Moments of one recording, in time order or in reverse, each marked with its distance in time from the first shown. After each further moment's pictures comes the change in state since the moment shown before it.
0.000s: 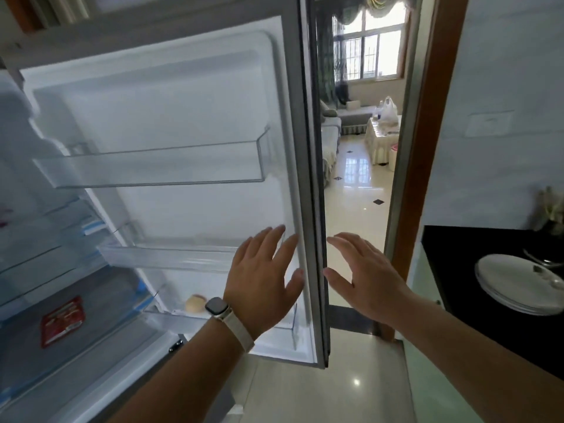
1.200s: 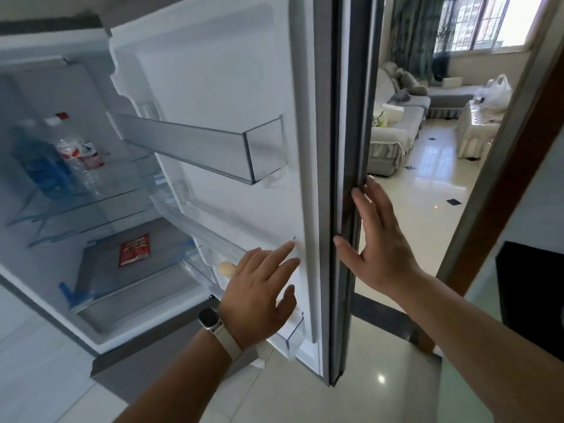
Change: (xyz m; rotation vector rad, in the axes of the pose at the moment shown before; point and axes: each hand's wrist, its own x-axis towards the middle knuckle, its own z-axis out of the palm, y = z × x) left_hand -0.062 -0.014 0.015 0.001 0.072 -0.015; right_hand 0.060 0.004 0.019 0.280 0.213 -0.332
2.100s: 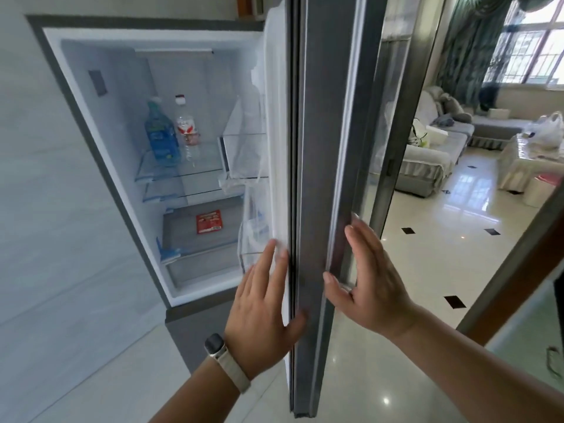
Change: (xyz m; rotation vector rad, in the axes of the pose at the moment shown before) left_hand -0.189 -0.048 -0.143 -0.054 0.133 -0.326; right_hand -0.031 -0.252 0.084 0.113 0.096 -0.365
